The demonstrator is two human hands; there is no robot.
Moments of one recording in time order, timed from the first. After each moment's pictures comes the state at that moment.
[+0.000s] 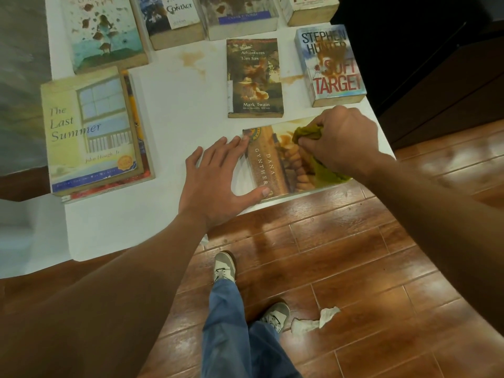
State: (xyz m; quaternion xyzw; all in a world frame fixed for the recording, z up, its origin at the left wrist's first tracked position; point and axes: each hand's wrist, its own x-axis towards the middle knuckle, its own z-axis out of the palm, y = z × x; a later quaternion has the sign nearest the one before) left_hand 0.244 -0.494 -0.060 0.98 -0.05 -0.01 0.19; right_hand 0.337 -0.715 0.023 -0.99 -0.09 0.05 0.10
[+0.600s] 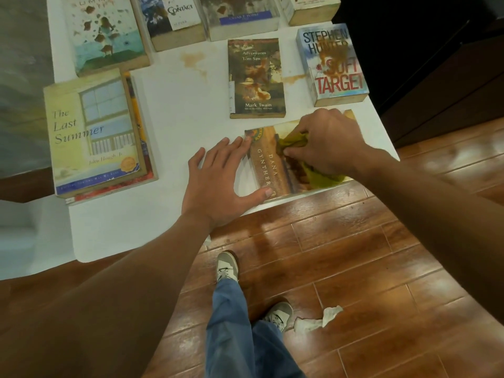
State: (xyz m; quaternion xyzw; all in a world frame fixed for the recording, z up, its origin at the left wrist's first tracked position) left_hand 0.246 -0.495 -0.060 0.98 -0.05 -0.01 0.19; right_hand 0.343 -0.699 0.022 -0.98 -0.14 0.10 0.09
